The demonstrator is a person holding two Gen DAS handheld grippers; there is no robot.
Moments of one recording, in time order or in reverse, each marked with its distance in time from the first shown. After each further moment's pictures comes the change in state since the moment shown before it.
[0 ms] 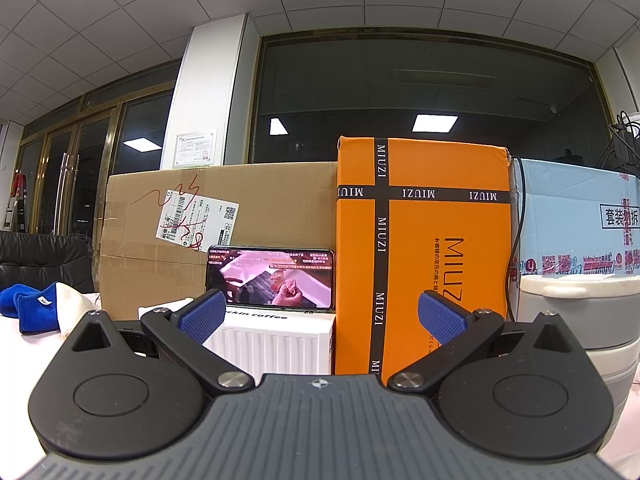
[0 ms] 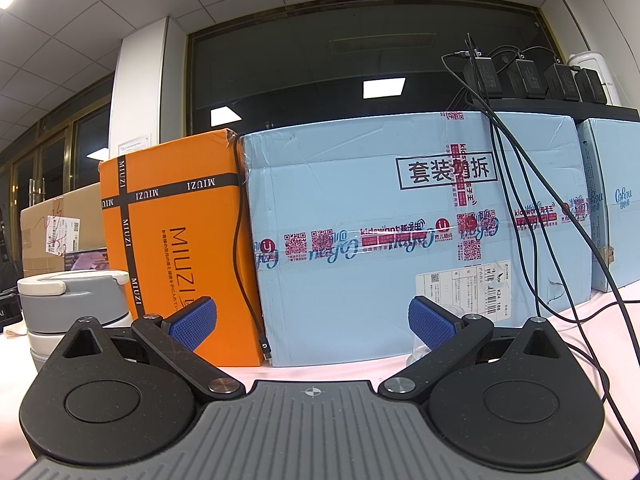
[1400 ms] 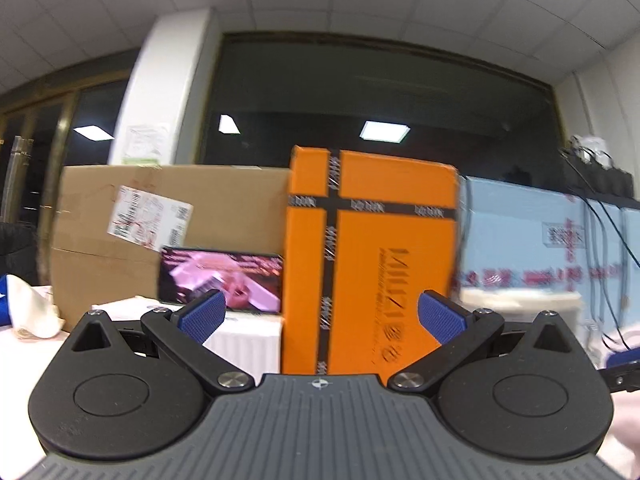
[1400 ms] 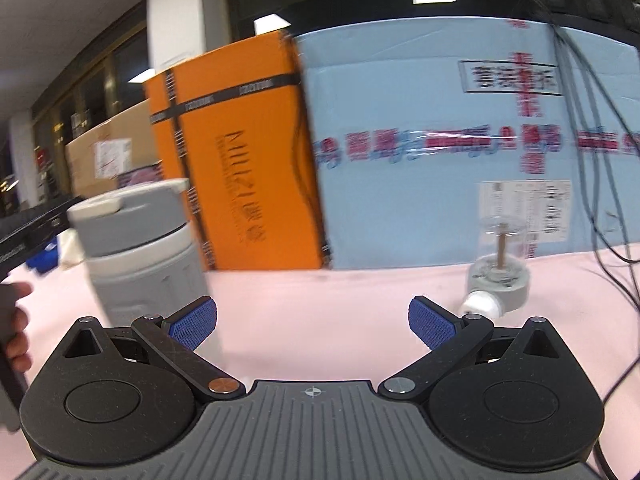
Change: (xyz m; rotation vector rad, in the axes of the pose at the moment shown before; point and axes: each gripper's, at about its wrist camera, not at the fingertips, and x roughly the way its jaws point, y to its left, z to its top) left arm -0.013 0.011 0.005 -0.039 0.006 -0.210; right arm 0.003 0.011 -0.005 -0.021 0.338 0.214
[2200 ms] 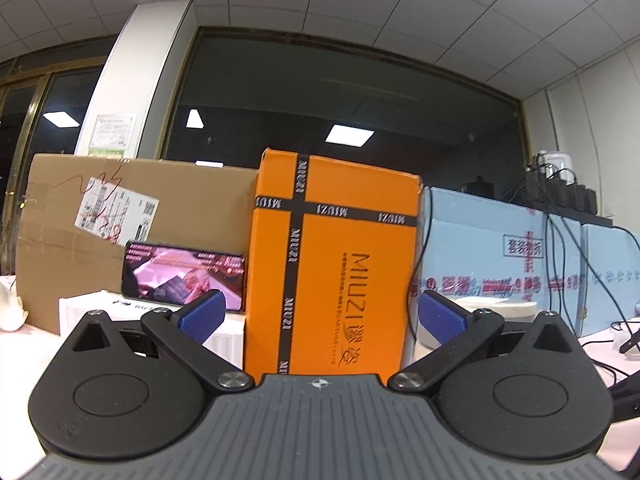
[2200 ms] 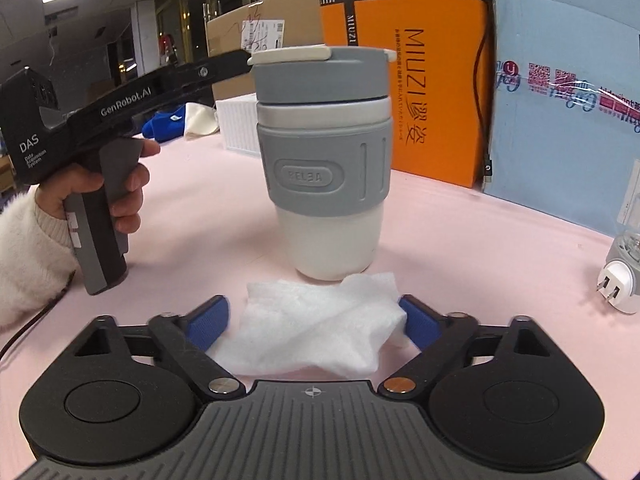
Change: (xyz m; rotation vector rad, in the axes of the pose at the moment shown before) left arm -0.010 0.007 0.000 -0.055 -0.032 -0.119; right arm 0.003 0.047 -0.022 -0.229 0.303 0.331
